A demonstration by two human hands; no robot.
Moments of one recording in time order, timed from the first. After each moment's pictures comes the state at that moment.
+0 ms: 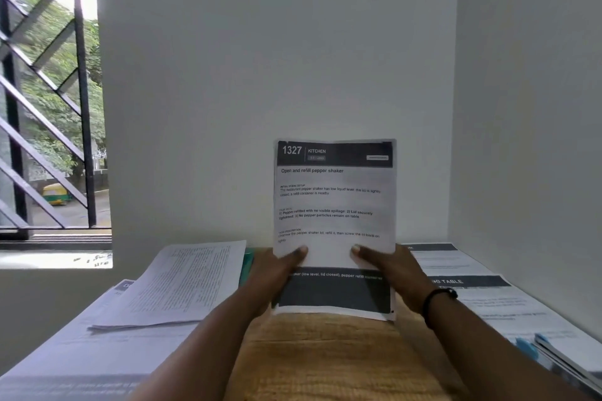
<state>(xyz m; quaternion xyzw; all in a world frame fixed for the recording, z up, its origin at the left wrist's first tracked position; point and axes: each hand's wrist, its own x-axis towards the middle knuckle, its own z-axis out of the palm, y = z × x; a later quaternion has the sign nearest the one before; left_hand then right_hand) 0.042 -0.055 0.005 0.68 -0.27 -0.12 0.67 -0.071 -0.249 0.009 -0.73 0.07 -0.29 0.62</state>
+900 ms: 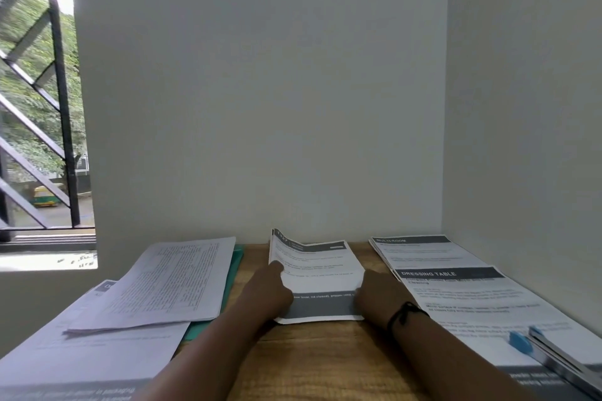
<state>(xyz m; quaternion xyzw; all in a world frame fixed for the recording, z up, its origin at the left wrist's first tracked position) 0.050 -0.075 -0.026 0.91 -0.26 0.01 0.32 -0.045 -0.253 -0.034 -0.95 0.27 -0.14 0.10</state>
